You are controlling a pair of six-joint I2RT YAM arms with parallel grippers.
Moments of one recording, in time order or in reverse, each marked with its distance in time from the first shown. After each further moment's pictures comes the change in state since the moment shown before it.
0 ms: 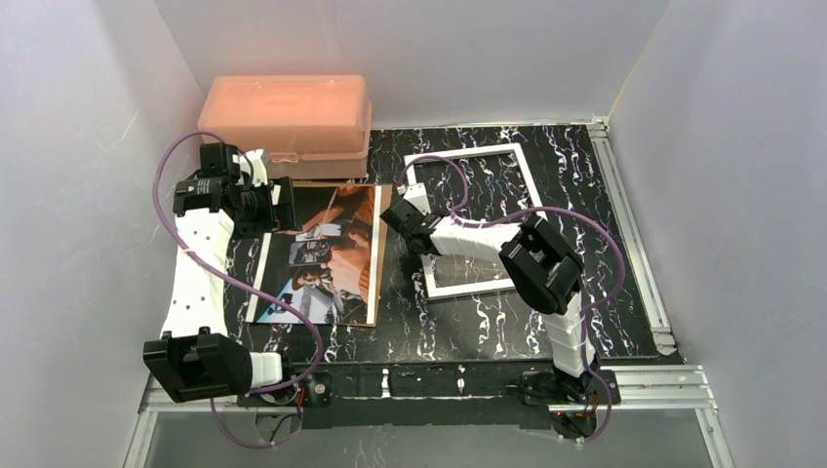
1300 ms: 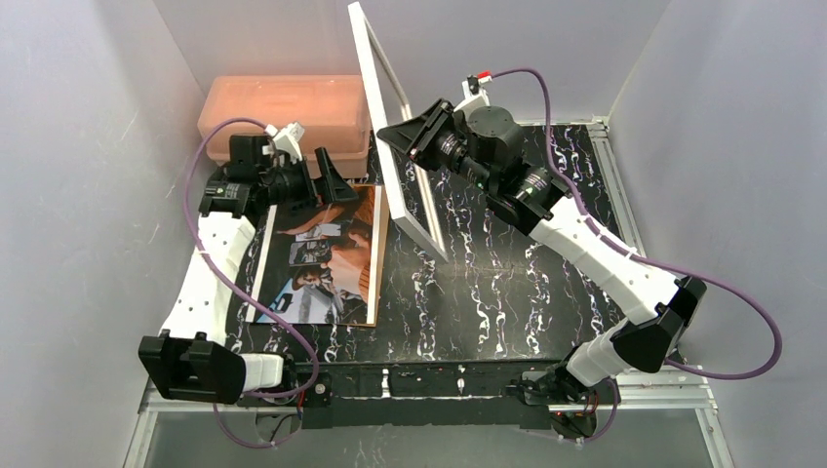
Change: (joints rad) left arm -0.185 -0.011 -0.016 0.323 0.375 -0.330; right arm -0.070 -0.578 0.221 0.212 -0.485 0.504
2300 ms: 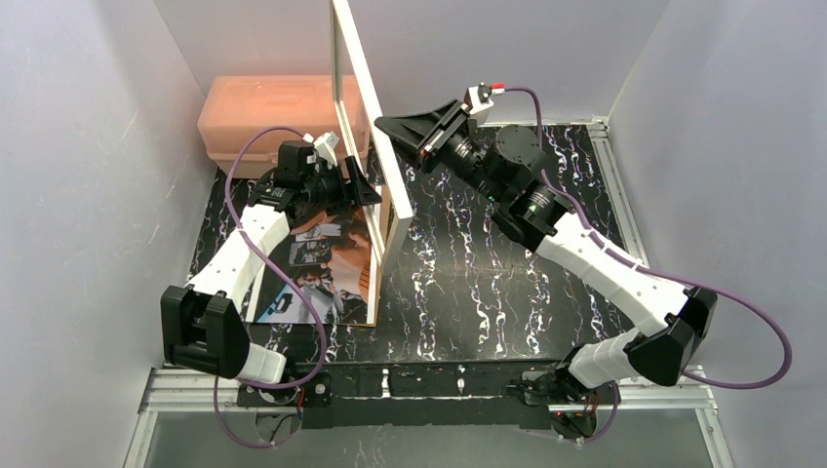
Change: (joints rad) left arm -0.176 0.137 -0.195 0.392 -0.124 -0.135; right arm 0.009 -0.080 -0.175 0.417 -0.151 0.393
